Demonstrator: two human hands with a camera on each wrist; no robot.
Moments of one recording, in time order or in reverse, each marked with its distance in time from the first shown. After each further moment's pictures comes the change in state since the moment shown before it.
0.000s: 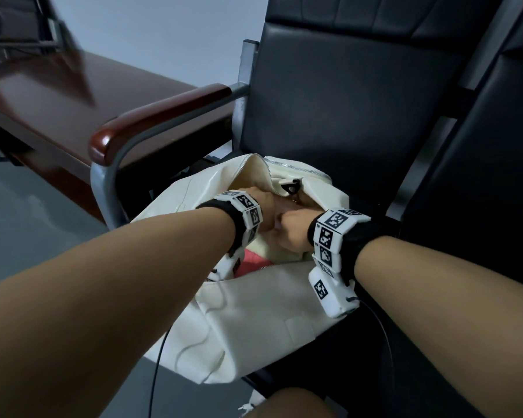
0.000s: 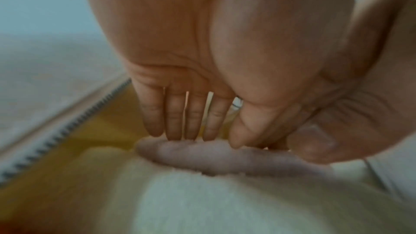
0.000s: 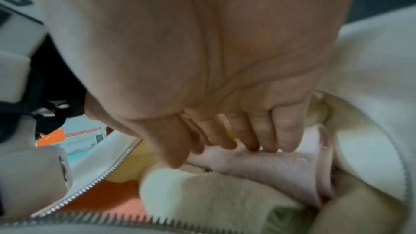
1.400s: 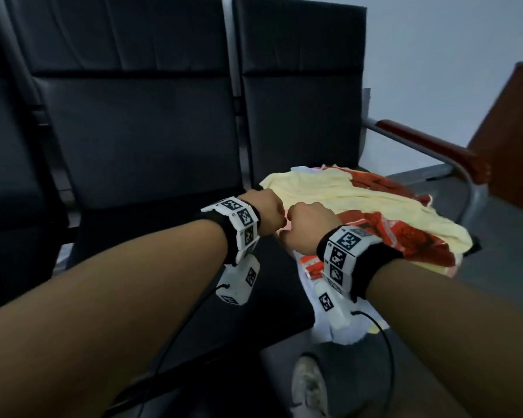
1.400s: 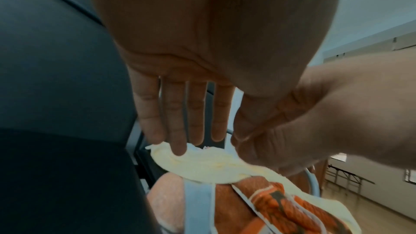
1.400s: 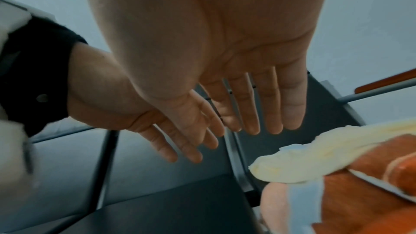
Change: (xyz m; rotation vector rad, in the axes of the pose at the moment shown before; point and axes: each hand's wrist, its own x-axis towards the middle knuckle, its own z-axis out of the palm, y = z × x) left_hand -0.234 0.547 -0.095 -0.250 -0.062 0.905; right_hand -0.517 0.263 0.142 0.280 0.419 1.084
